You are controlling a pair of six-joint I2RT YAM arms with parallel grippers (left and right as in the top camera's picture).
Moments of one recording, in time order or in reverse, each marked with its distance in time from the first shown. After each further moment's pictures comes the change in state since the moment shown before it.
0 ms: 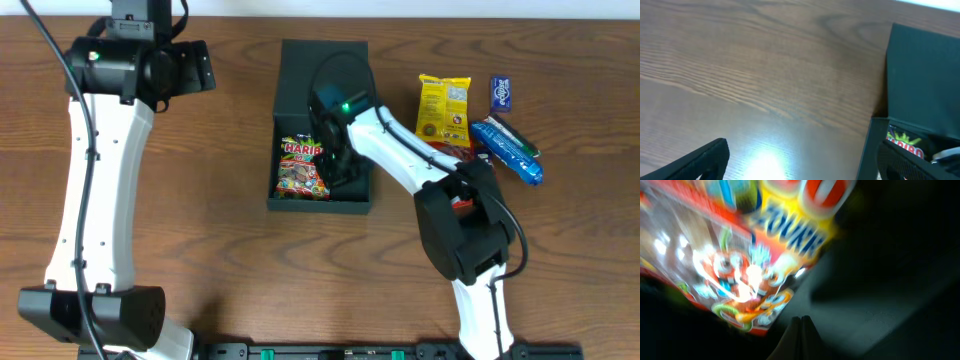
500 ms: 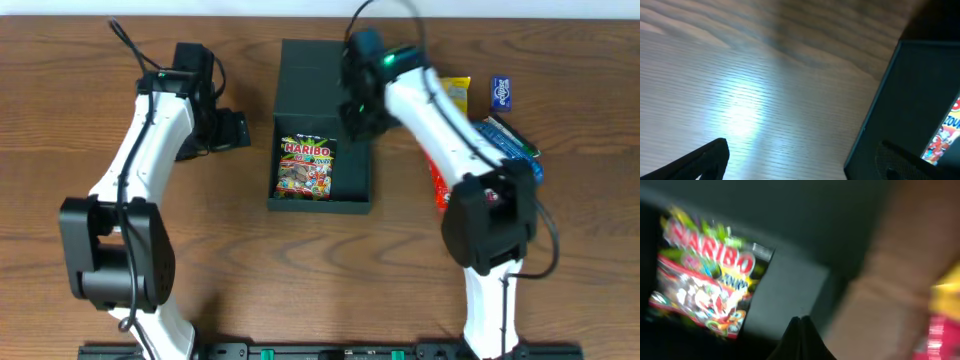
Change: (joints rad) left arm 0.000 0.173 -0.412 0.163 0.278 -0.062; right arm -0.165 -0.017 0.269 -0.123 0.038 -0.010
